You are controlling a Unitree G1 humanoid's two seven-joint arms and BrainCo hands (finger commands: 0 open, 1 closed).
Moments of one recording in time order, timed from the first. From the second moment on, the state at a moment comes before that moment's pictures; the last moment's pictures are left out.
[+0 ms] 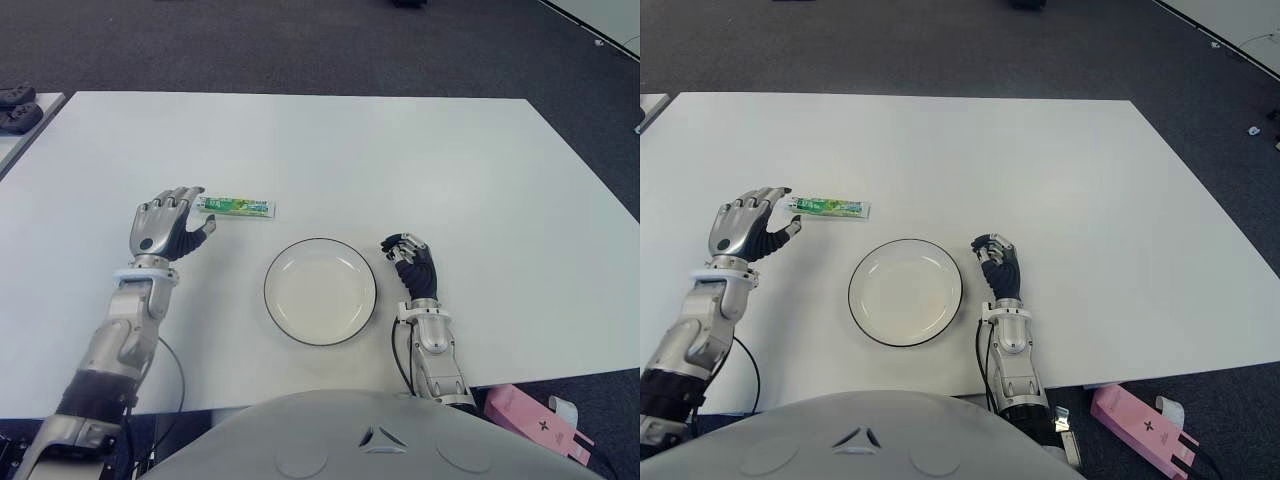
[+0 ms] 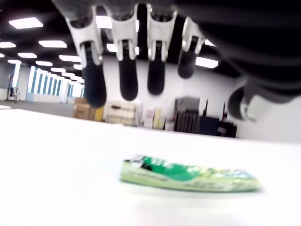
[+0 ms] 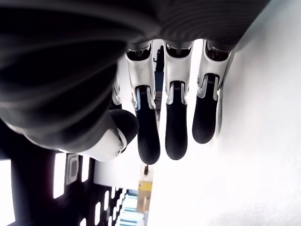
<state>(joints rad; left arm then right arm) 0.11 0.55 -0.09 0.06 0.90 0.05 0.24 0.22 0.02 0.06 0.17 -0.15 -0.28 -0.15</state>
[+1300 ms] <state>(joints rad) -0.34 0.65 -0.34 0.68 0.89 -0.26 0.20 0.21 0.02 0.04 0.21 -0.15 -0.33 -0.15</state>
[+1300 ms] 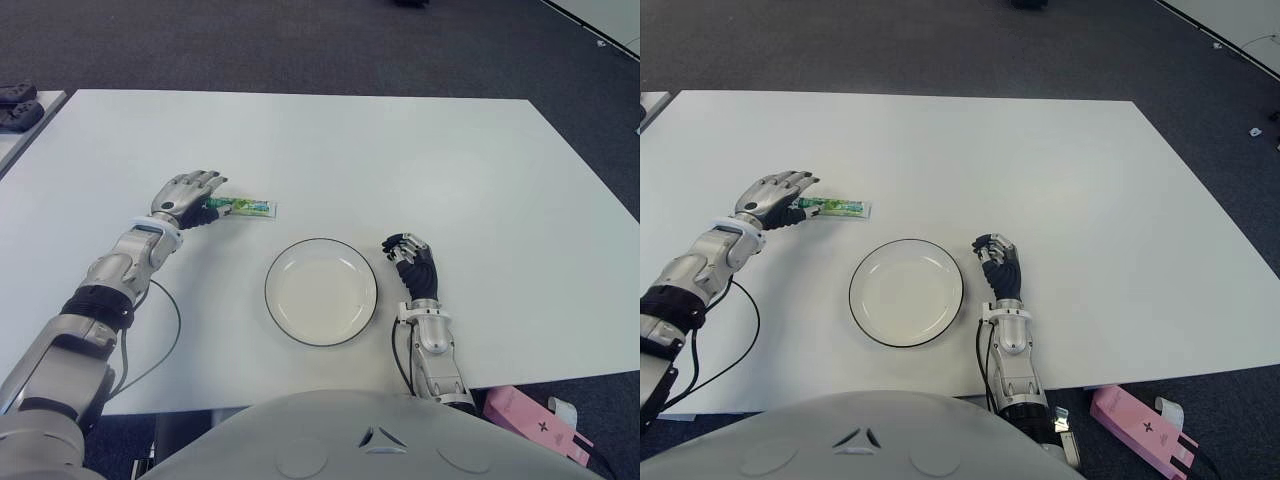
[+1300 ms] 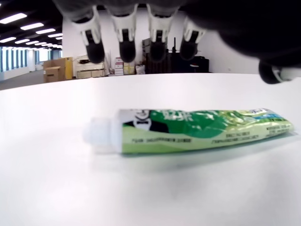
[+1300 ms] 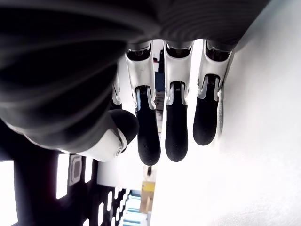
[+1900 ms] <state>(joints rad) -0.56 0.63 -0.55 1.03 0.94 -0.39 0.24 0.22 0.02 0.04 0.20 -0.15 -0.33 -0.15</state>
